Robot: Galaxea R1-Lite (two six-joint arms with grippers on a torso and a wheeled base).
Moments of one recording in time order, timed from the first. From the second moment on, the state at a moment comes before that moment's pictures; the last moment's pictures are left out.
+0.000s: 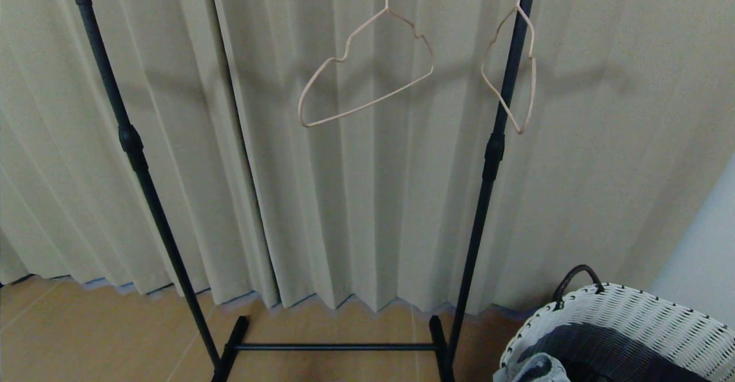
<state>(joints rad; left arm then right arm) 0.00 0.00 0.00 -0.03 -0.04 0.01 0.05 1.24 -0.19 0.12 -0.09 -0.64</state>
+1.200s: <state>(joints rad) 0.00 0.00 0.00 -0.03 -0.03 0.01 -0.05 1.47 -0.17 -0.14 -0.08 -0.64</state>
